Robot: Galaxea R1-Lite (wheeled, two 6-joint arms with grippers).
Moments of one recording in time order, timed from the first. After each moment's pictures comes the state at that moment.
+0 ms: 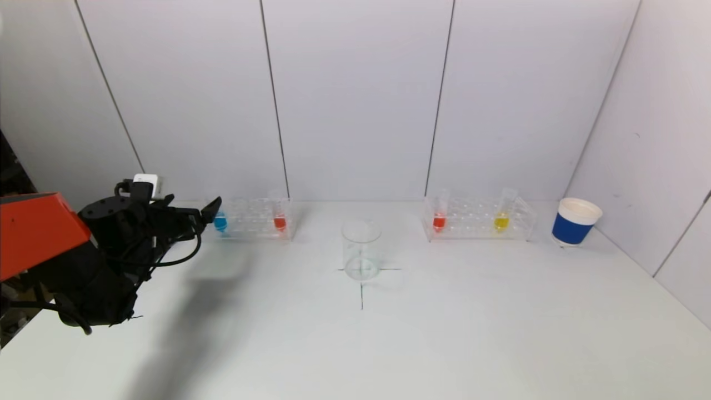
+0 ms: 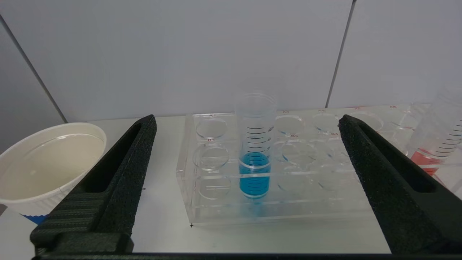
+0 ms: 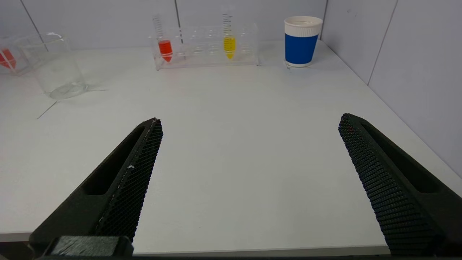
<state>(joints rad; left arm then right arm) 0.11 2.23 -0.76 -1.52 -0.17 0.01 0.00 0.00 0.00 -0.01 -0.02 0.05</state>
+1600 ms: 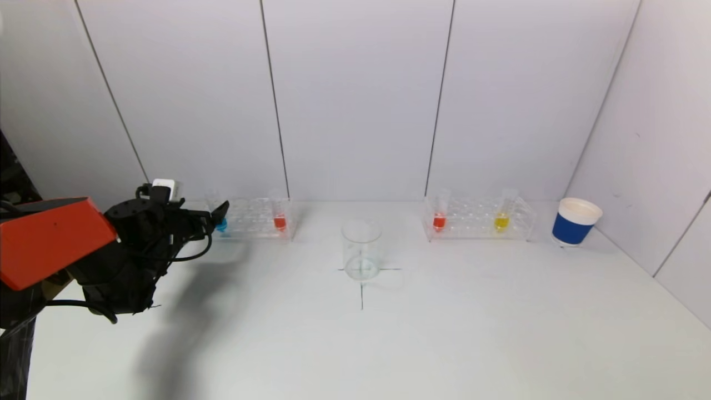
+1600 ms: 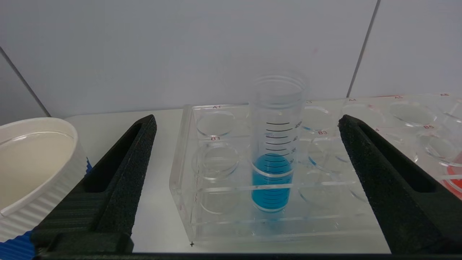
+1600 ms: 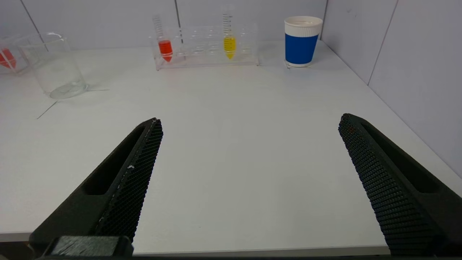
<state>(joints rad) 0.11 2.35 -0.93 -1.46 -0.17 0.03 0.00 0.00 0.00 -0.01 -0.02 0.05</state>
